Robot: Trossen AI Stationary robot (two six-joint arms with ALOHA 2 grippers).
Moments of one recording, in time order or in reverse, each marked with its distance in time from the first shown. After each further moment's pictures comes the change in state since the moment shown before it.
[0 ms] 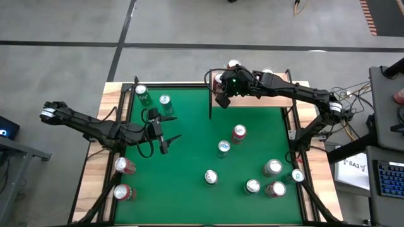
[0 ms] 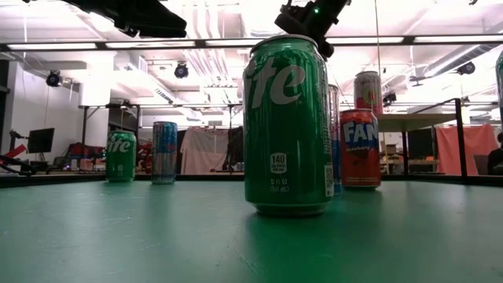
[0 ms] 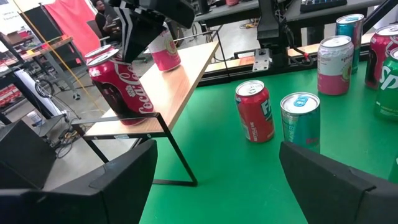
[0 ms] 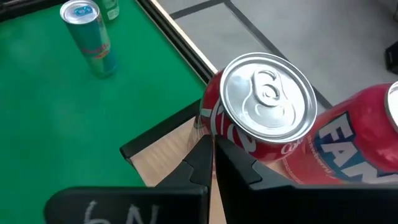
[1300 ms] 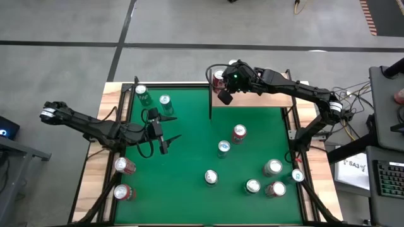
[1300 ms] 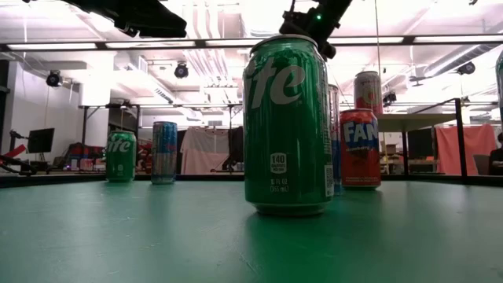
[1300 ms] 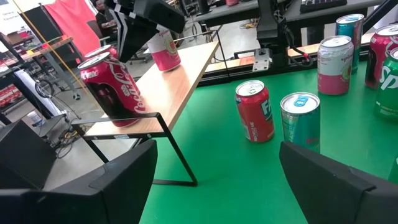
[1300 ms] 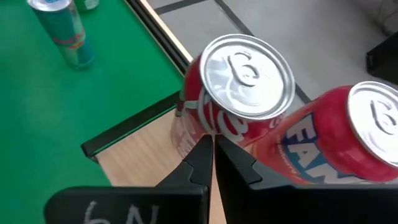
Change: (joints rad) left arm 0.000 0.000 0.000 0.000 0.000 0.000; right arm -0.049 -0.001 -0.001 -0.008 0.001 -0.071
